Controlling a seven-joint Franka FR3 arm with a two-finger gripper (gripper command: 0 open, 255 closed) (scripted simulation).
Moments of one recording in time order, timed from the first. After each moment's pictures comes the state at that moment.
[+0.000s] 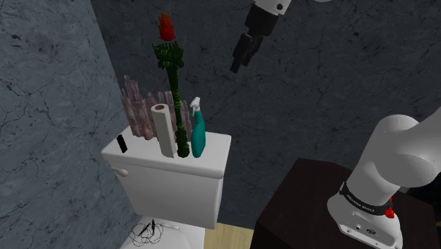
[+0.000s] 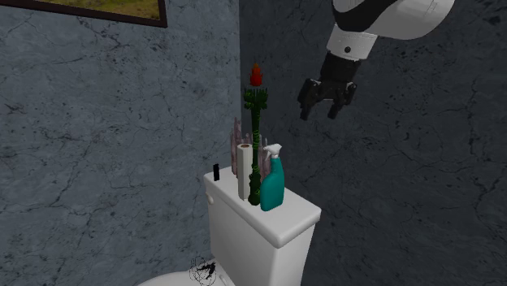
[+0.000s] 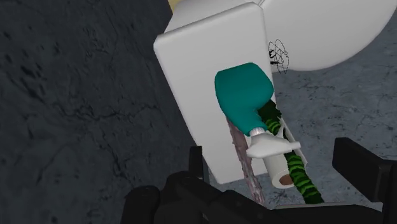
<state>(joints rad) 0.06 -0.58 0.17 -2.20 0.16 2.00 -0.06</state>
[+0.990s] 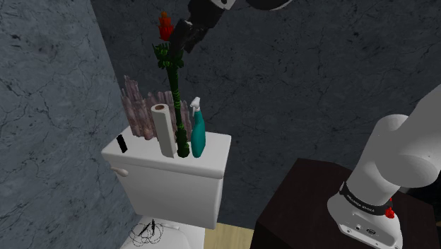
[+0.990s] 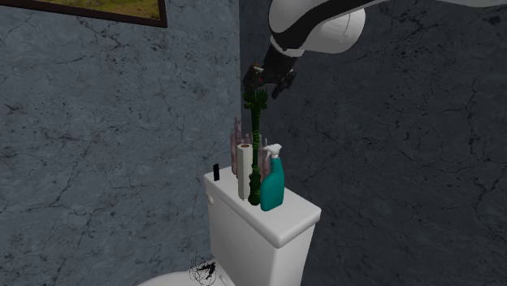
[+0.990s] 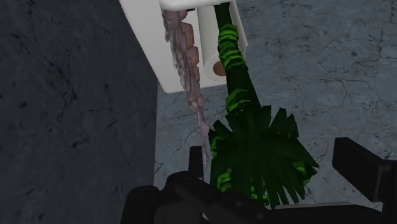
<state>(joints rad) 0.09 -0.28 0.31 -1.98 0.13 2.39 -0.02</state>
